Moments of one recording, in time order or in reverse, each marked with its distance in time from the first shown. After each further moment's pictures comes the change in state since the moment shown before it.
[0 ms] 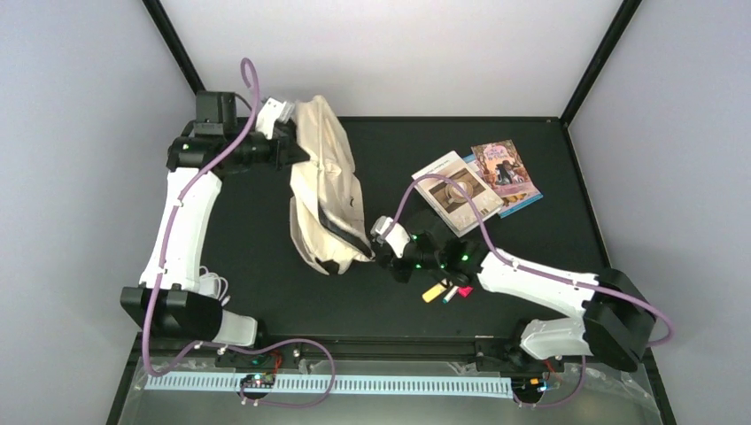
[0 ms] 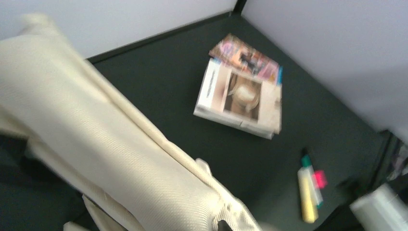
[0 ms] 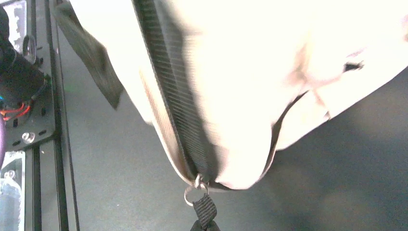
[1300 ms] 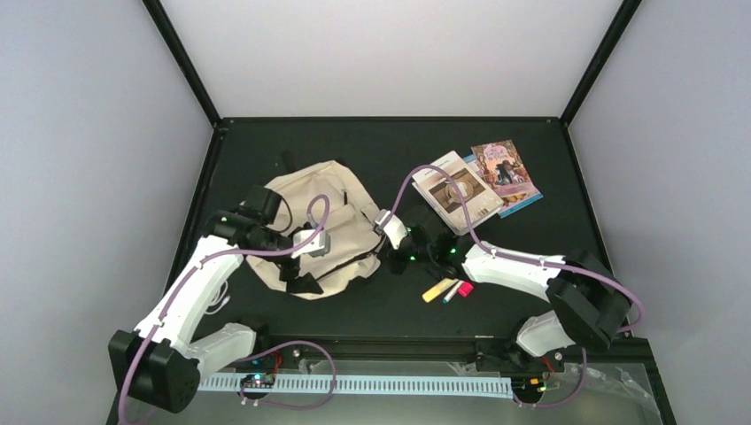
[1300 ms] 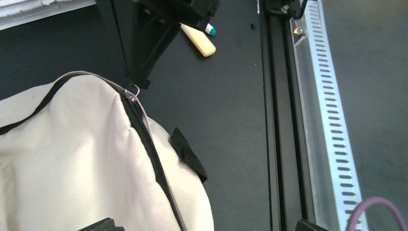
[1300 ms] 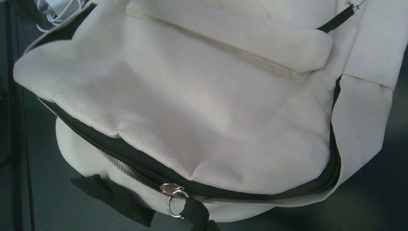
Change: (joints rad) left arm -0.206 -0.367 -0.727 -0.237 0.086 0.857; right arm -0.060 0.140 -0.013 0.146 -0.006 0.051
